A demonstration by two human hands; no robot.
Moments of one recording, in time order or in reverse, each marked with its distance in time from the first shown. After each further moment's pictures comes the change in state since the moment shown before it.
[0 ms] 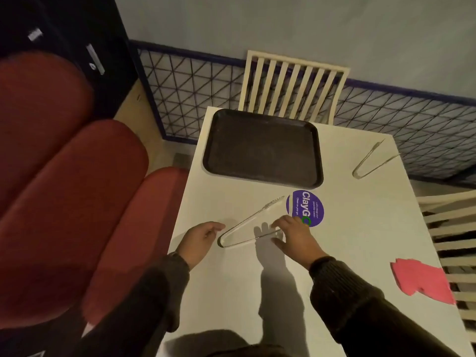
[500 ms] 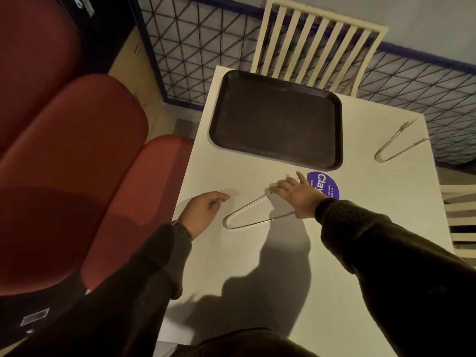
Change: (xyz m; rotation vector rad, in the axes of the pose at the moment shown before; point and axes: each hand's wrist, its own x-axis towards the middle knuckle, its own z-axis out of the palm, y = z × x) left_hand 0.035 -0.010 -0.008 0.018 0.003 -0.011; right_hand 0.093 0.018 -0.011 -0.713 -0.431 -0.338
